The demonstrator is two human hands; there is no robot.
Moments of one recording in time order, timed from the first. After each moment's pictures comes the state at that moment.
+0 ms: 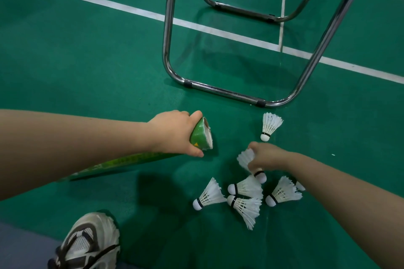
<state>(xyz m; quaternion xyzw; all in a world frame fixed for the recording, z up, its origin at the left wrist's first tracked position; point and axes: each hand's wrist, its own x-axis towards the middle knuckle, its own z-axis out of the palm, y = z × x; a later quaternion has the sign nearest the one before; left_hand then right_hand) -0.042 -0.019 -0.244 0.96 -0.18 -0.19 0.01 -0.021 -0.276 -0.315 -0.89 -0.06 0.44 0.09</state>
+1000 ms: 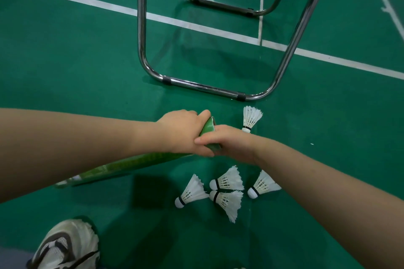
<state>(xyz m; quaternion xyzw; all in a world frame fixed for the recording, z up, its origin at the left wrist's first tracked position) -0.033 -0.081 -0.245 0.95 -0.24 -0.19 0.03 -0.041 -0.227 -0.242 -0.65 -0.02 0.50 0.57</state>
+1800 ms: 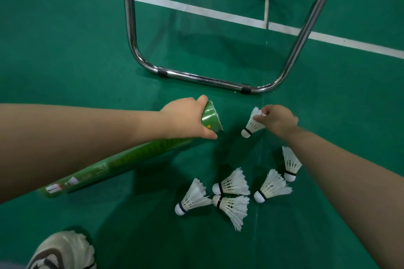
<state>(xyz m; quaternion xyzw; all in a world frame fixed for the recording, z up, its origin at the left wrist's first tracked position) 0.014 -0.088 -0.277 0.95 -0.15 -0.24 0.10 0.041 -0.330 -0.333 -0.96 0.12 0.20 0.16</state>
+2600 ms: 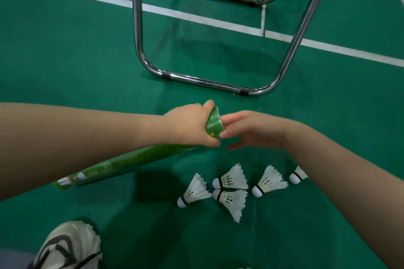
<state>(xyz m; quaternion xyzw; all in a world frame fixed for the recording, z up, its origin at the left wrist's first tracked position) -0.017 -0.092 -0.251 0.95 -0.19 -0.23 0.14 -0.013 -0.265 -0.232 -0.68 -0.05 0.53 0.51</state>
